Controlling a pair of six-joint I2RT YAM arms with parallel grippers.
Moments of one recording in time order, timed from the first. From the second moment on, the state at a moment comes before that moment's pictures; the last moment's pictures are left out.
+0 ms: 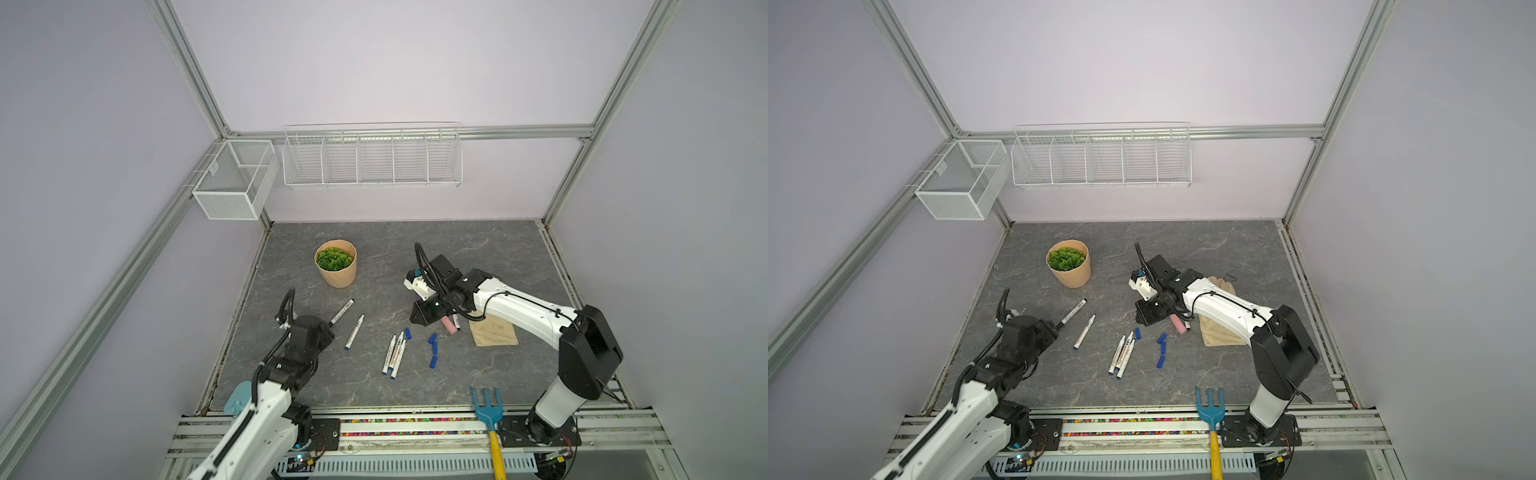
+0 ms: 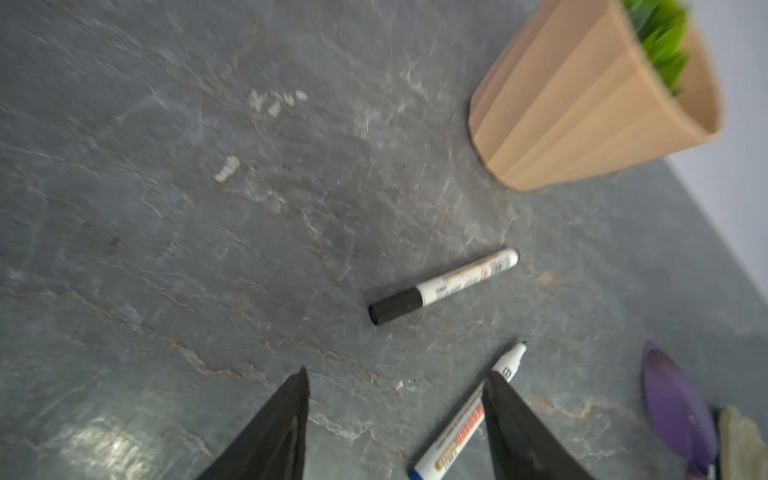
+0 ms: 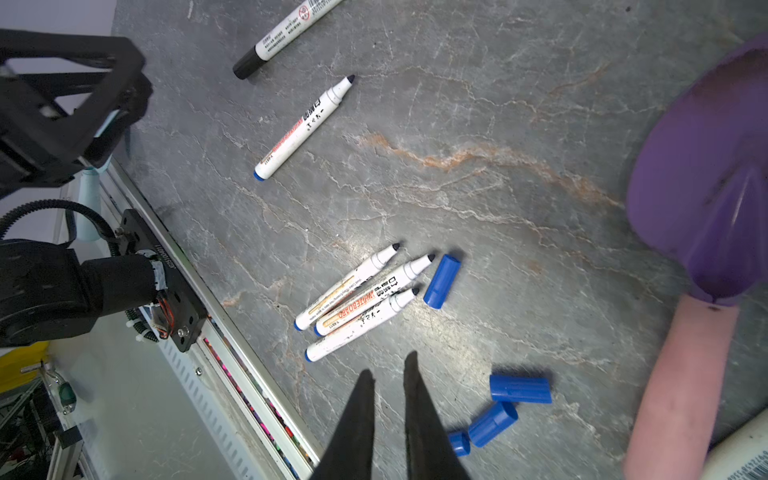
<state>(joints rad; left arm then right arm) -0.31 0.85 0.42 -0.40 -0.21 -0.89 0.75 1.69 1.29 -0.72 -0.38 0.24</state>
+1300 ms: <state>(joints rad) -0.28 1.63 0.84 -0.30 -0.06 -0.57 0.70 1.56 1.18 -0.75 -0.40 0.20</state>
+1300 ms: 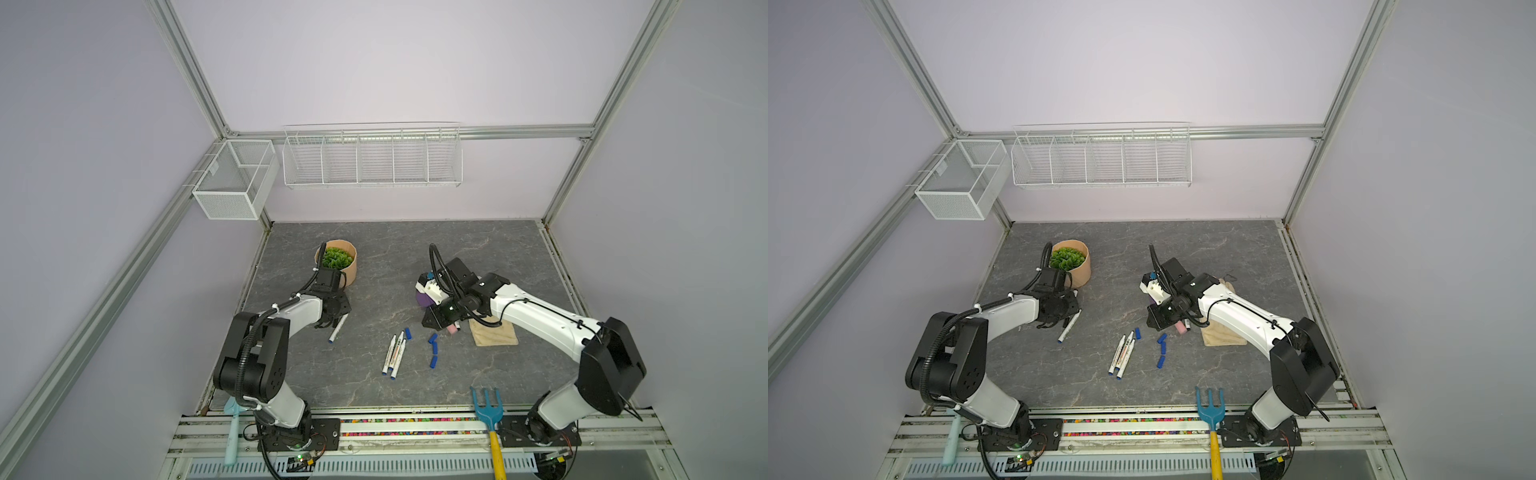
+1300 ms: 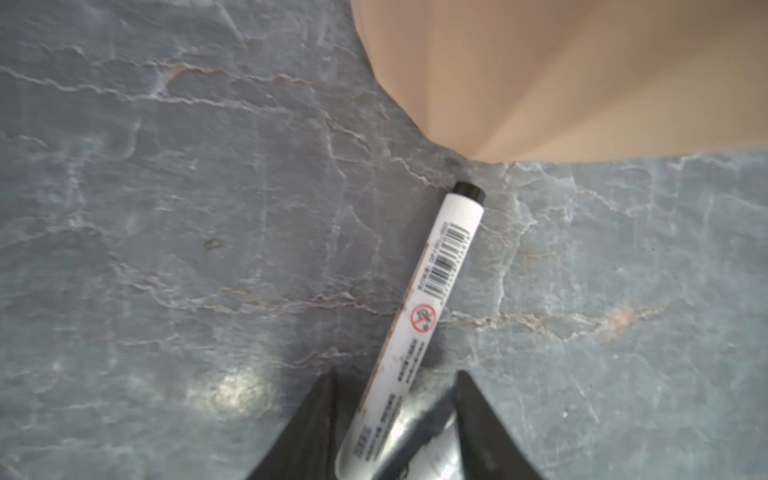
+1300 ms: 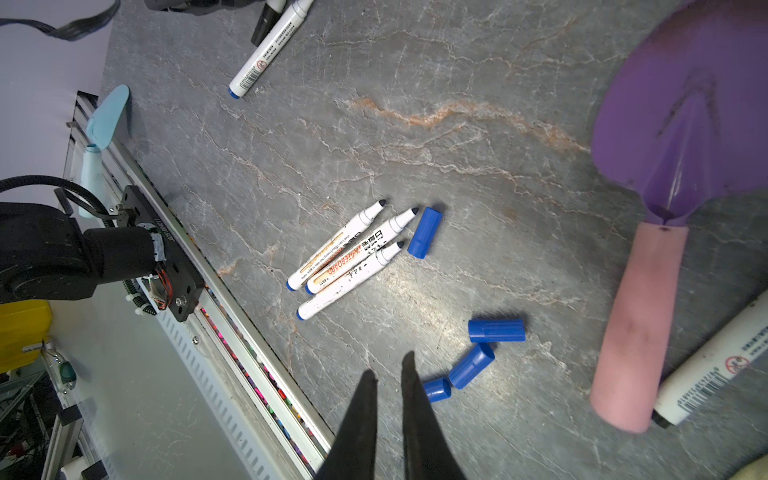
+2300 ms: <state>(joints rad) -0.89 1.79 1.40 -0.45 -0.07 -0.72 0.40 1.40 1.03 -0.71 -0.30 0.35</state>
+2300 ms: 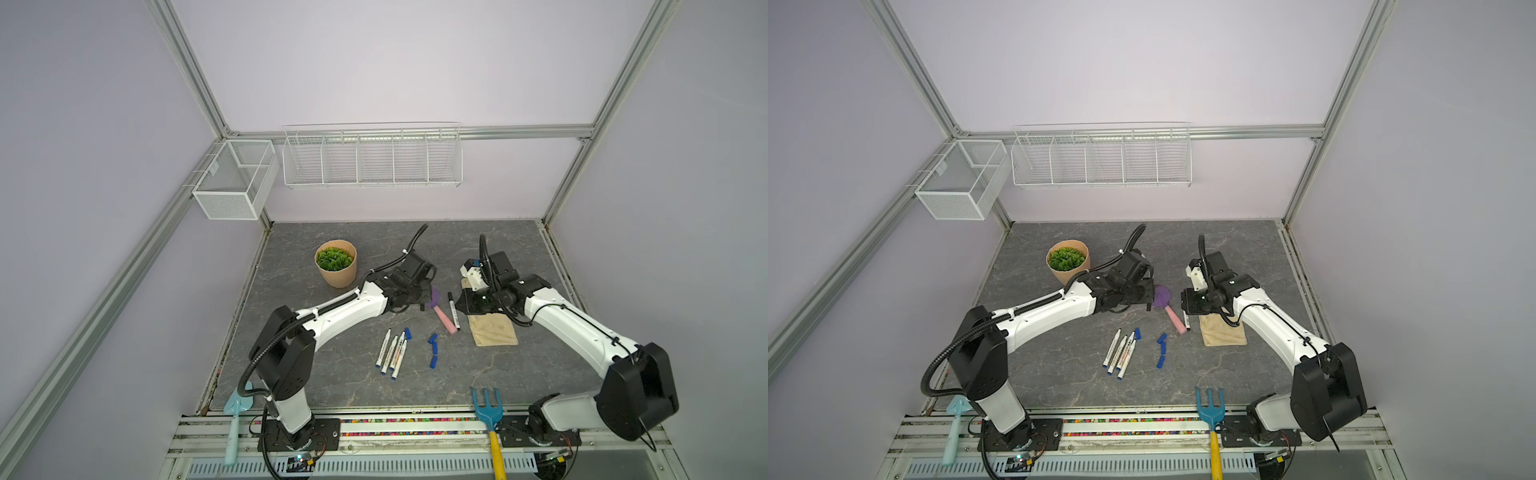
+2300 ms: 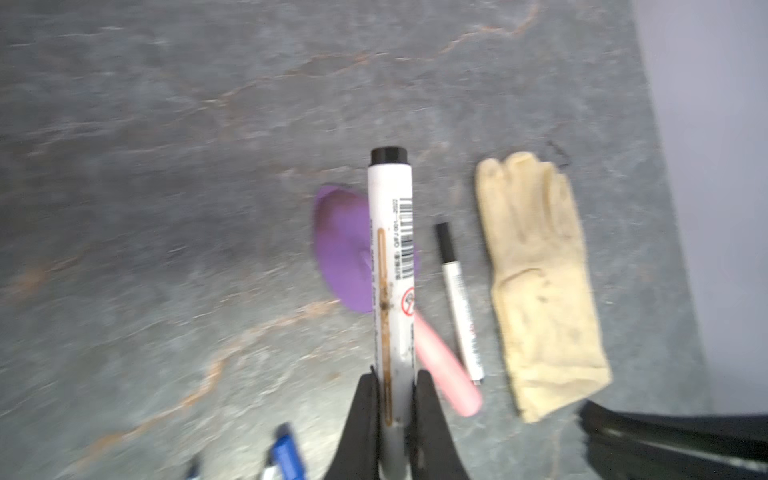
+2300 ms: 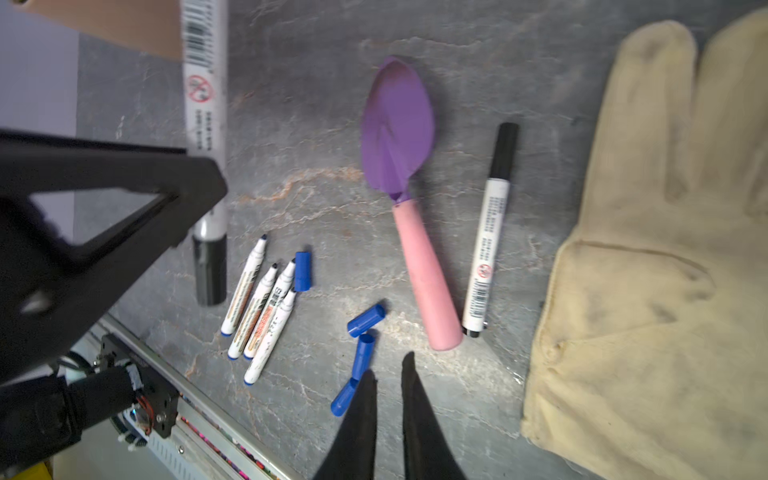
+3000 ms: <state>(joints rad) -1.00 2.27 1.81 -0.46 0.05 -0.64 0.16 1.28 0.85 -0.71 -0.26 0.45</state>
